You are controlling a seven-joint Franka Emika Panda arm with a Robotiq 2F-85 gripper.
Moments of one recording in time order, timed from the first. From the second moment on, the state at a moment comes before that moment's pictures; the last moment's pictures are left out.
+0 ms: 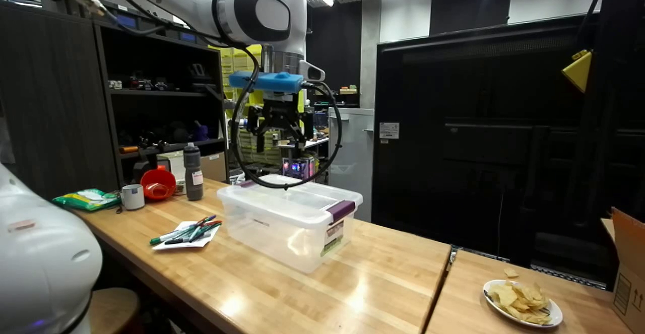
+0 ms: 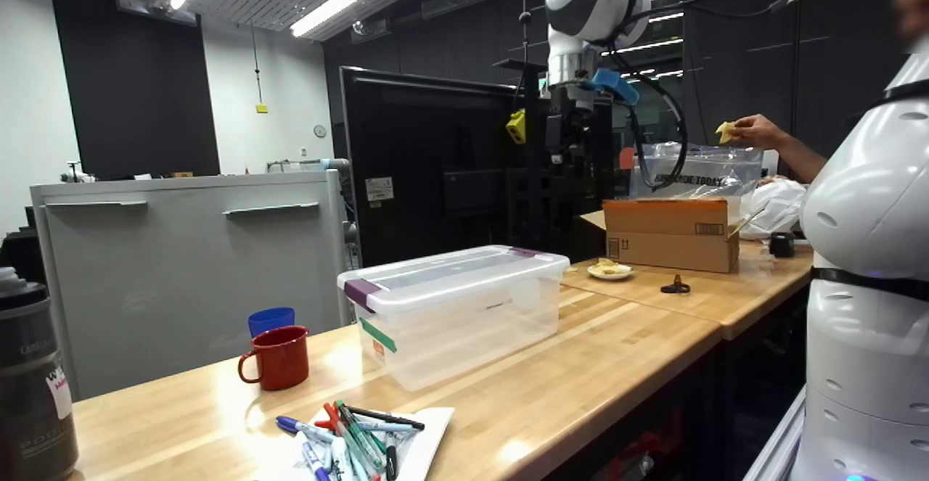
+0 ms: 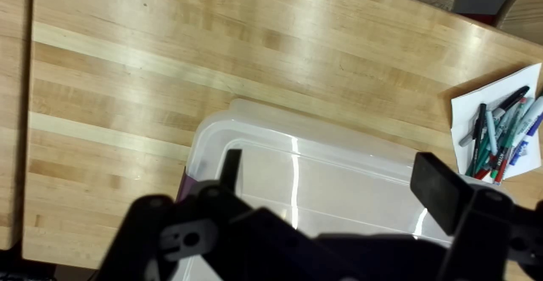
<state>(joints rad) 0.03 -0.50 -0.17 -2.29 0.02 1.80 -0.36</state>
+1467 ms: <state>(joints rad) 0.02 -0.39 -0.07 -2.26 0.10 2.12 0.00</state>
